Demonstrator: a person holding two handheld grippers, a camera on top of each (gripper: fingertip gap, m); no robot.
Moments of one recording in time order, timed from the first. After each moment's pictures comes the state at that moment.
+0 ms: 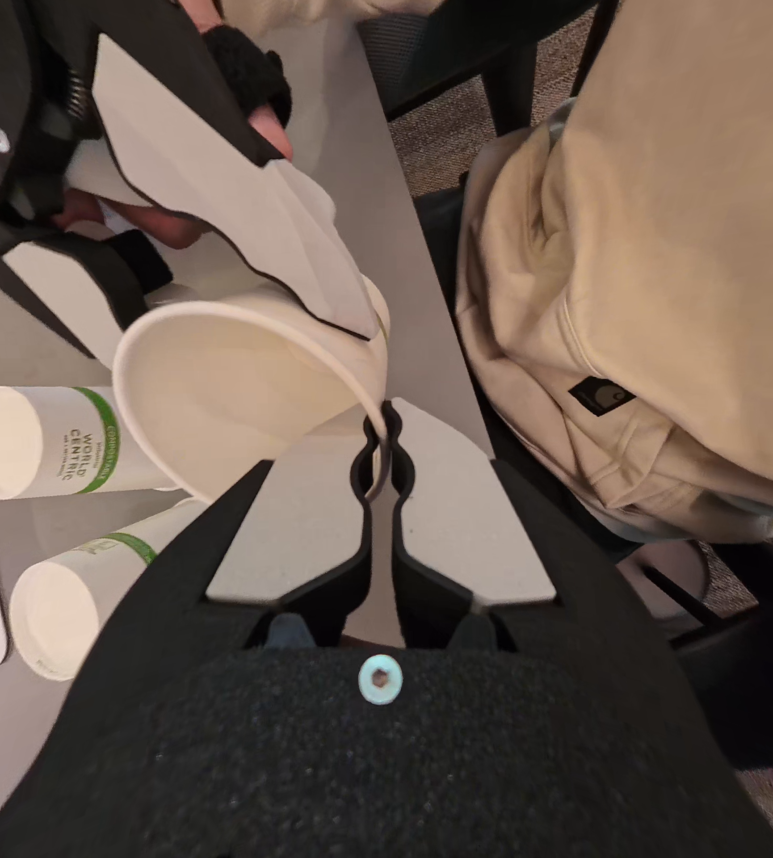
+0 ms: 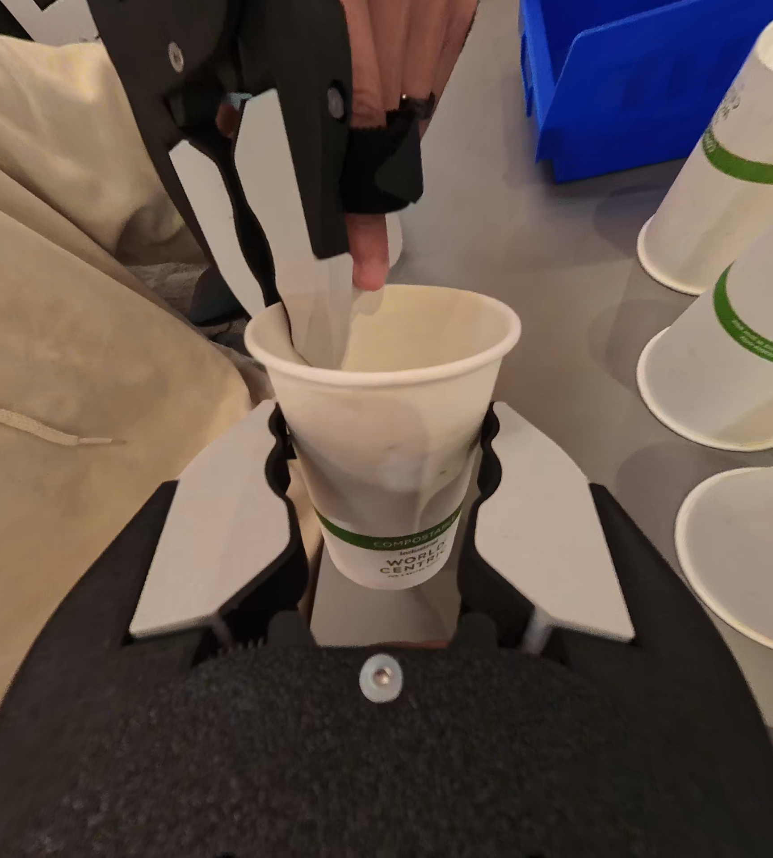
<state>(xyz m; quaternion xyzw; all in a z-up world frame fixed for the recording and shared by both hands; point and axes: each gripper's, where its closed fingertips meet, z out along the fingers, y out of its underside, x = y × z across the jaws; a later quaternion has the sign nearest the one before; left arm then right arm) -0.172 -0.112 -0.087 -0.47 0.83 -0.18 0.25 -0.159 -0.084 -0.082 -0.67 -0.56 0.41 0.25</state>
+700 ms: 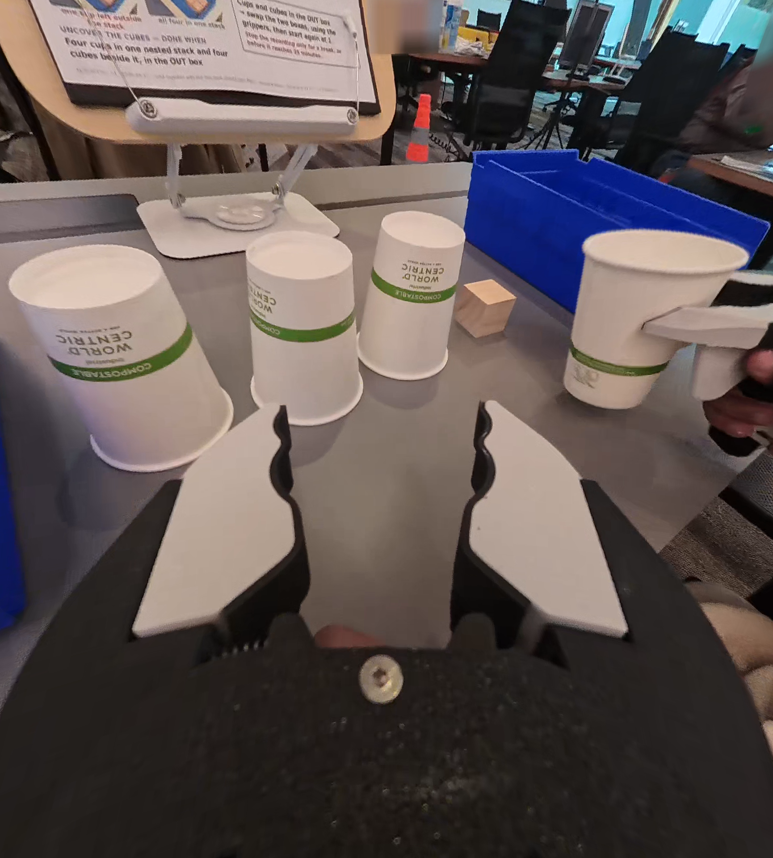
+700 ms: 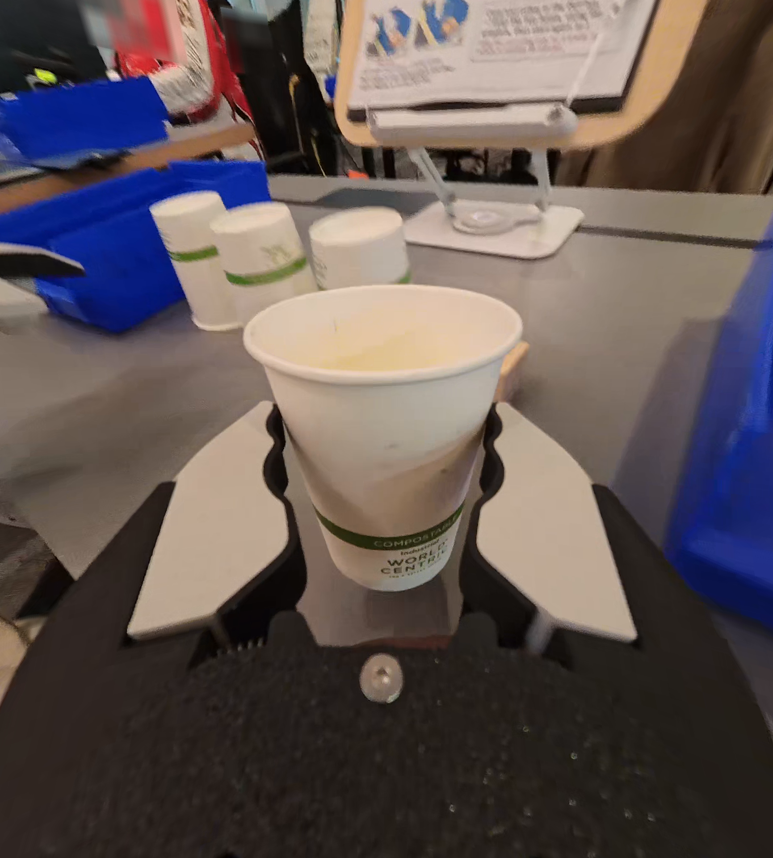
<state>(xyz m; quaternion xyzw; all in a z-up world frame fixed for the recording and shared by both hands) -0.232 -0.022 -0.086 -0.76 0.25 -0.26 0.54 -0.012 -0.041 -0.106 -0.77 -0.14 0.18 0.59</state>
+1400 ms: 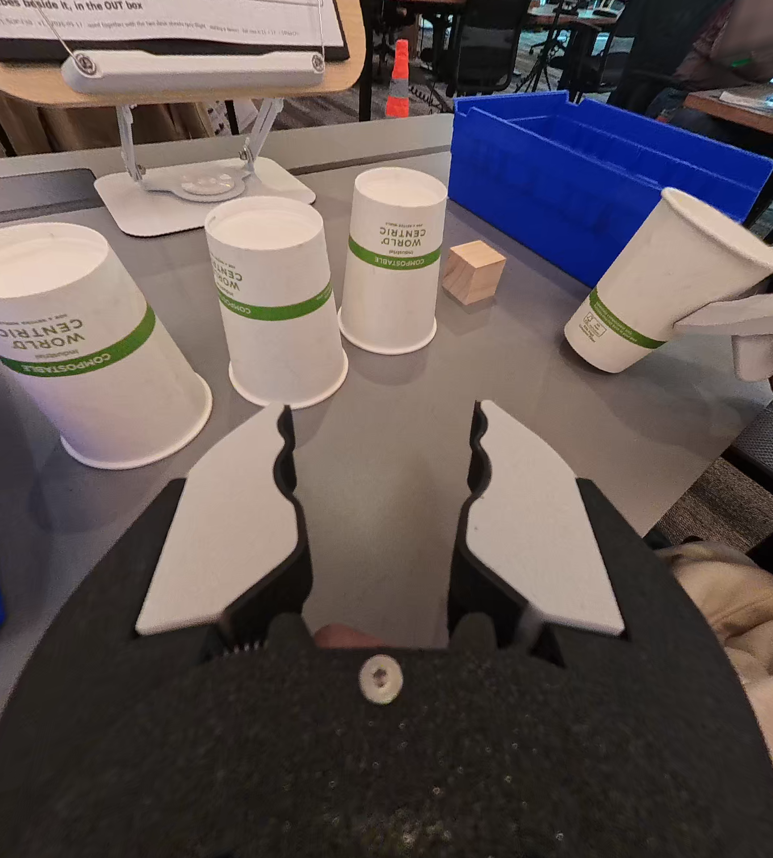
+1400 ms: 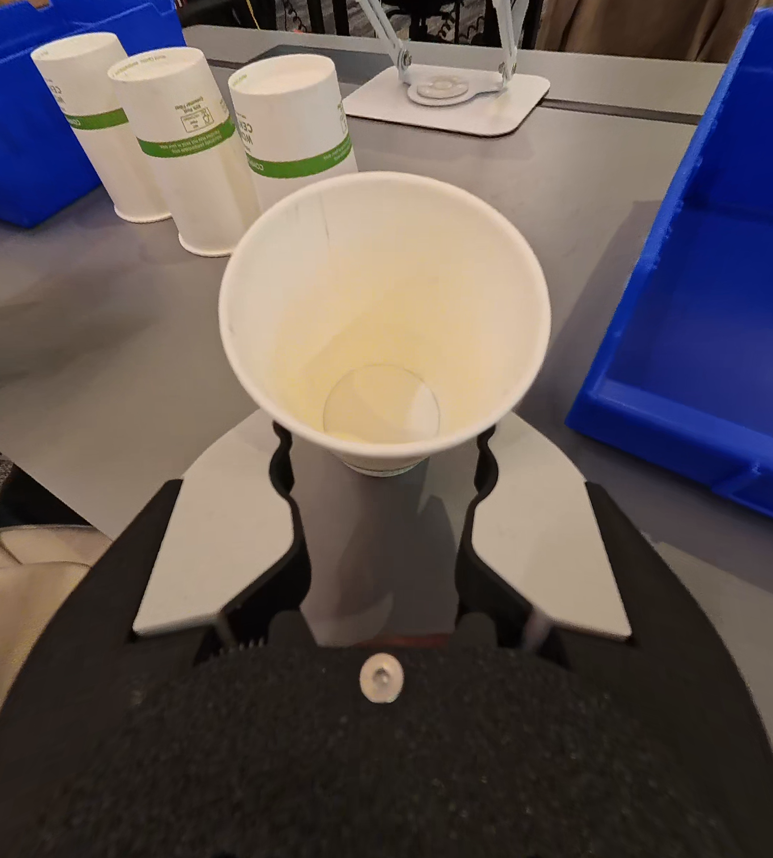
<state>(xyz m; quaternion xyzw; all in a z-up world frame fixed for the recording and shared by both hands) -0.223 -0.027 -0.100 -0.77 0.29 -0.25 0.51 0.029 -0.072 -0.137 -0.83 -0.14 0.13 0.52</state>
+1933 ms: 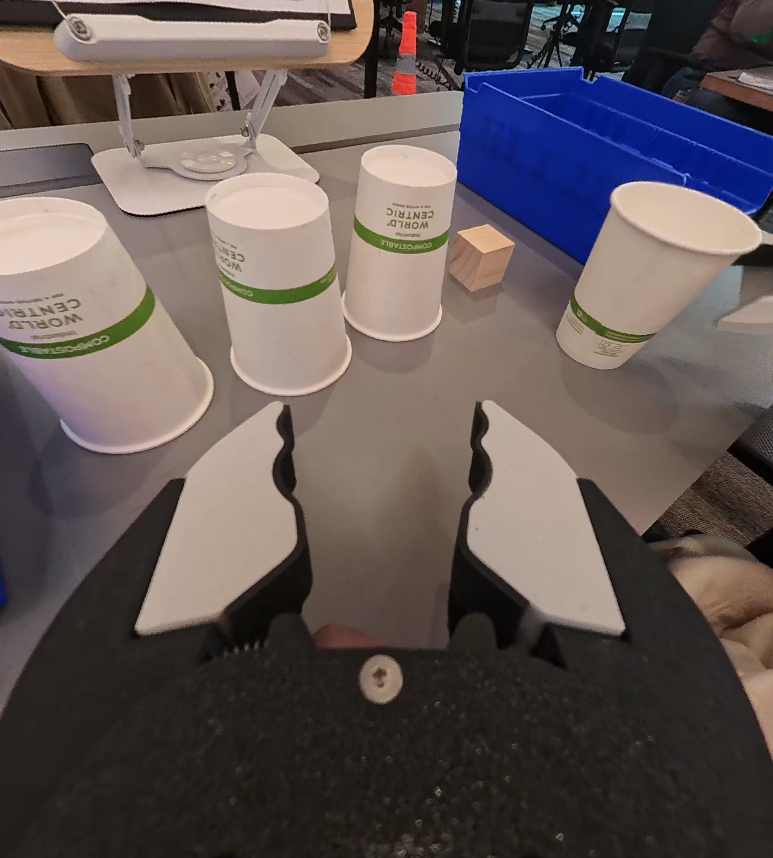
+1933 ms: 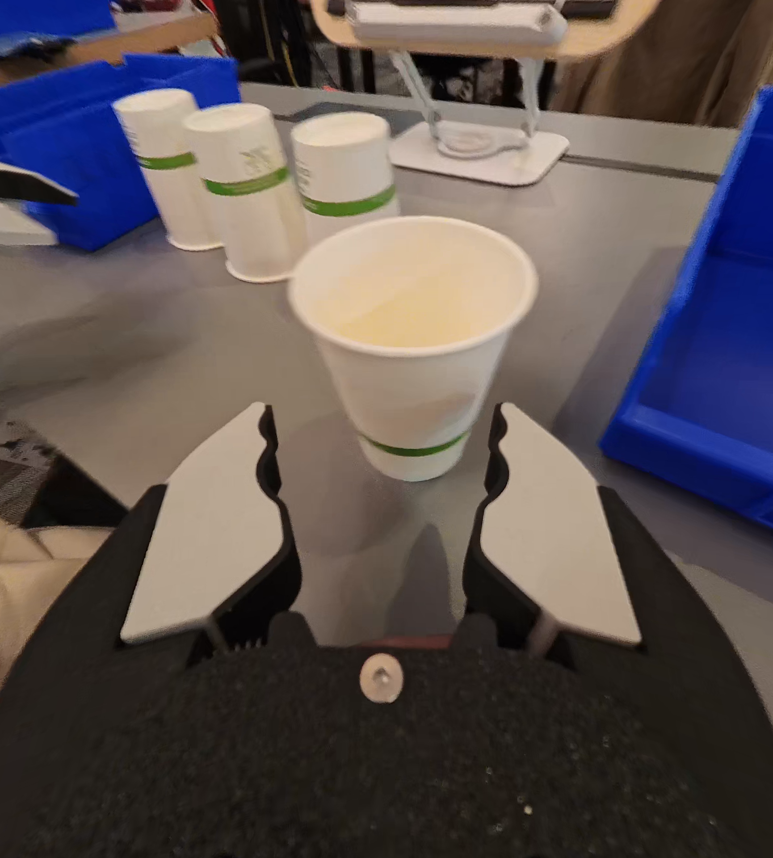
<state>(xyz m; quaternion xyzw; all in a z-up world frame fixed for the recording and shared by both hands) -0.226 -0.027 -0.106 -0.78 0.29 -0.24 0.50 0.011 -0.084 -0.122 -0.81 -0.15 0.15 0.55</state>
